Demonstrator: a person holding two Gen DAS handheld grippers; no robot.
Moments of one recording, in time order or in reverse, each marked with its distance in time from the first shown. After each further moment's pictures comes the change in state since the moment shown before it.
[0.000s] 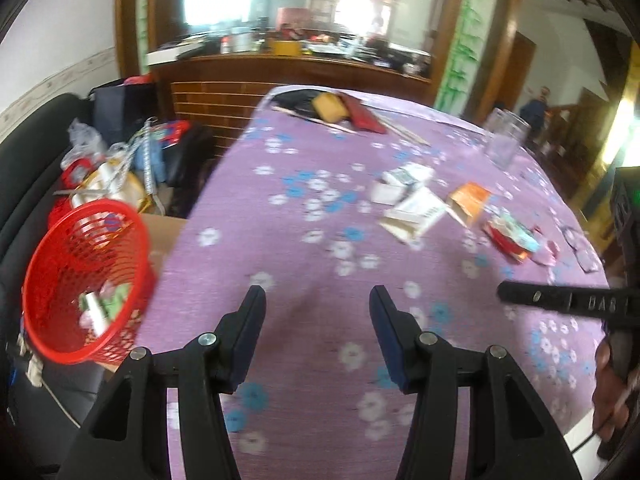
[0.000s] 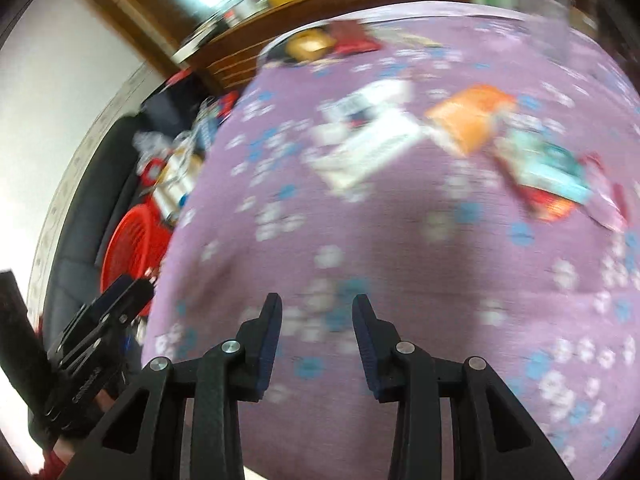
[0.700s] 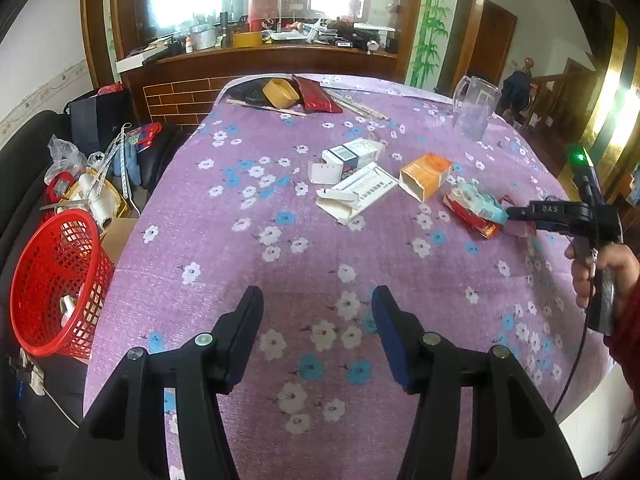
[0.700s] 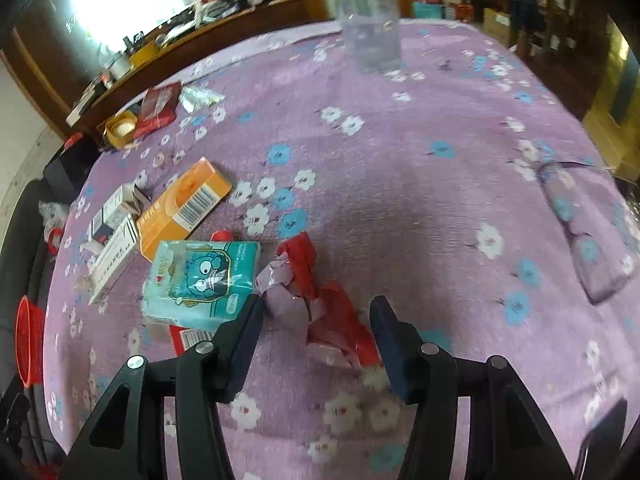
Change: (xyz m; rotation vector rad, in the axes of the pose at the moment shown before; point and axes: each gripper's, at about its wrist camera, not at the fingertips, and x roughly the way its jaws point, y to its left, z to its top) left arm 0.008 -0.069 -0.007 0.074 0.054 -0.006; right arm -0.016 -0.212 0.069 0.108 -0.097 -0.262
